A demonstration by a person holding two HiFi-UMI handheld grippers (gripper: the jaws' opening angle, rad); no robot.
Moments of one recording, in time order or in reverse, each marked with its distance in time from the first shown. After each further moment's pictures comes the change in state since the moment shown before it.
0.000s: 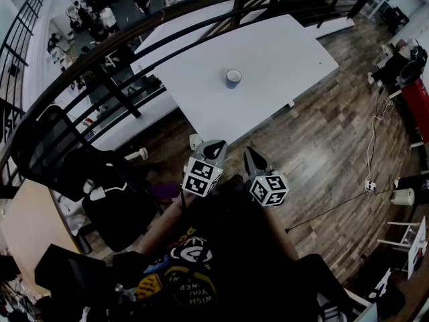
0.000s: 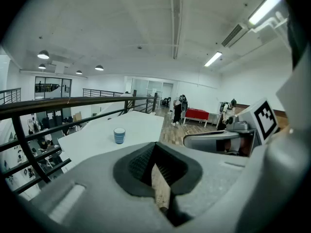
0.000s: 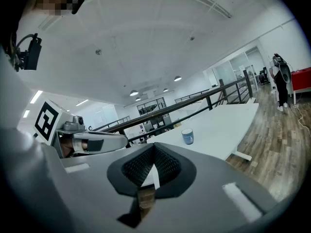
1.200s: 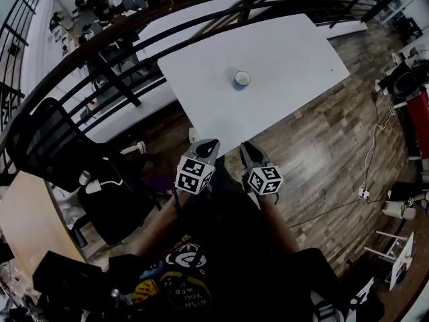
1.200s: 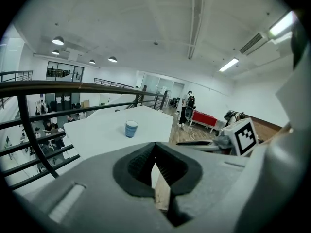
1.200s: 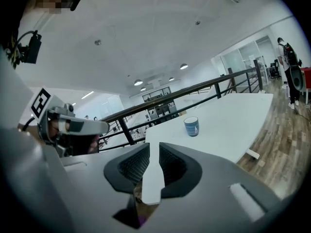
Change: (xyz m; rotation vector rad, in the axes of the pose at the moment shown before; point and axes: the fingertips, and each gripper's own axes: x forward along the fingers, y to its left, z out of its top) left arm 0.028 0.071 -0.009 -0.163 0.038 0.045; right arm 0.094 -0.046 -0.033 -0.016 0.137 0.072
